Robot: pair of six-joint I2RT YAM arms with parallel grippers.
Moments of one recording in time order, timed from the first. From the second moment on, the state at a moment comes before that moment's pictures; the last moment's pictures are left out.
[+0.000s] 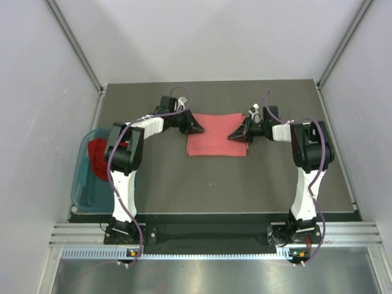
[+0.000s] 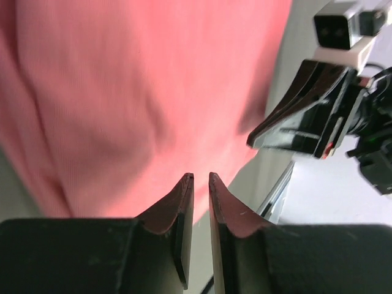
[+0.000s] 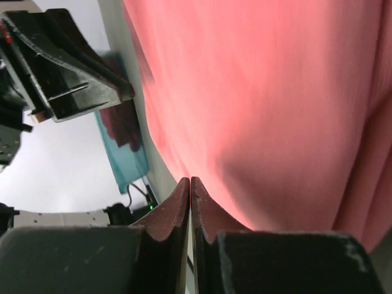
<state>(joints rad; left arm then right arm) -0.29 2.12 1.42 -0.10 0.72 -0.77 0.15 2.07 1.13 0.13 -0.94 0.78</state>
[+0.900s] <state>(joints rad) -0.16 2.47 1.87 -0.07 0.76 -0.83 0.01 2.35 1.74 -0.04 -0.73 0.82</state>
